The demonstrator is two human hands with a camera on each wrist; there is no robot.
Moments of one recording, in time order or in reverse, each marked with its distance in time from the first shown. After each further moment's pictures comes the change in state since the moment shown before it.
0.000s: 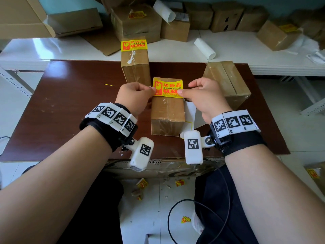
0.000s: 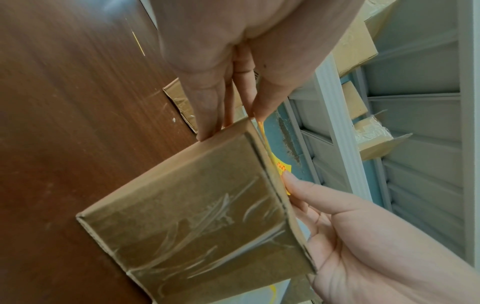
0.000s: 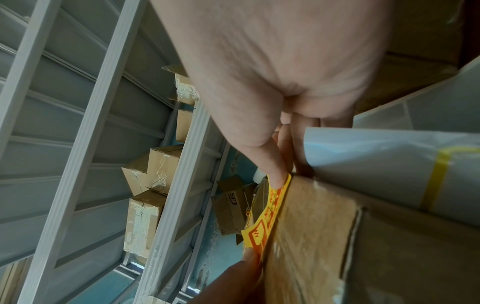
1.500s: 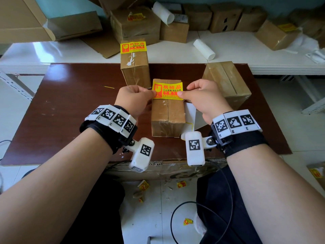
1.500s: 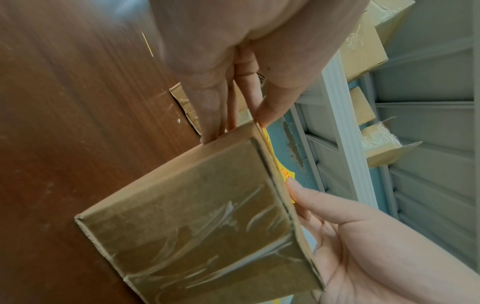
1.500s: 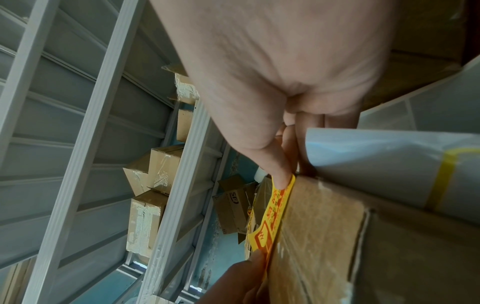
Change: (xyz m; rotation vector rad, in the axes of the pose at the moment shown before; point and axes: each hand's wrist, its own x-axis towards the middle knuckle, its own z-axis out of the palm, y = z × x) left_hand -0.006 0.007 0.000 -0.084 -0.026 -0.086; right_hand -0.001 -0.001 0.001 0.001 -0.028 -0.024
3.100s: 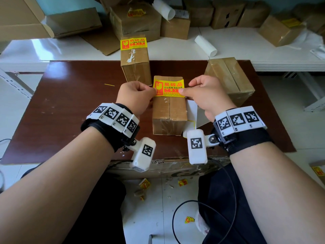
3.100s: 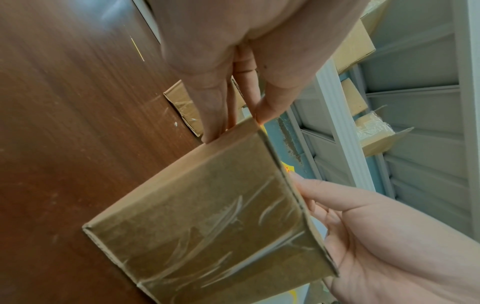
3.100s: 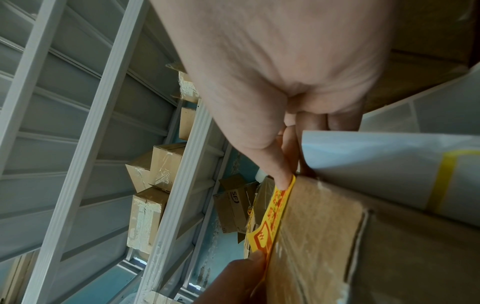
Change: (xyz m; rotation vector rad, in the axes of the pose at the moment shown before) left_hand 0.002 -0.007 0.000 0.188 0.076 0.145; right_hand 0.000 -0.002 0.000 -0.033 -0.005 -0.003
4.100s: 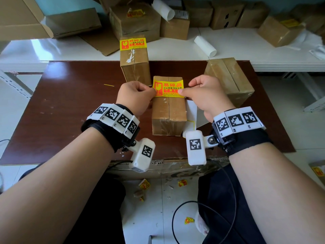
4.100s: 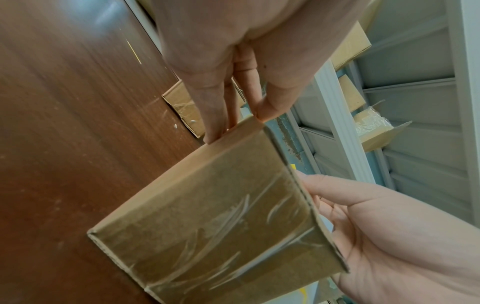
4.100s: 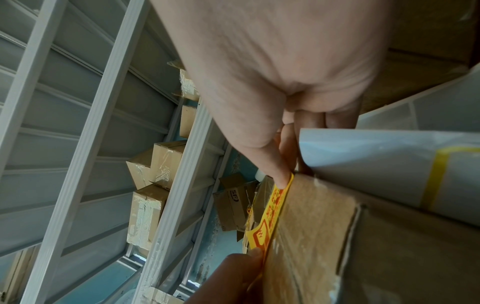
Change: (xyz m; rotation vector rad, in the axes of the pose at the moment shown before) left_hand 0.005 -0.002 0.001 0.050 0.012 0.024; right_hand 0.001 0.001 0.001 -0.013 0.013 -0.018
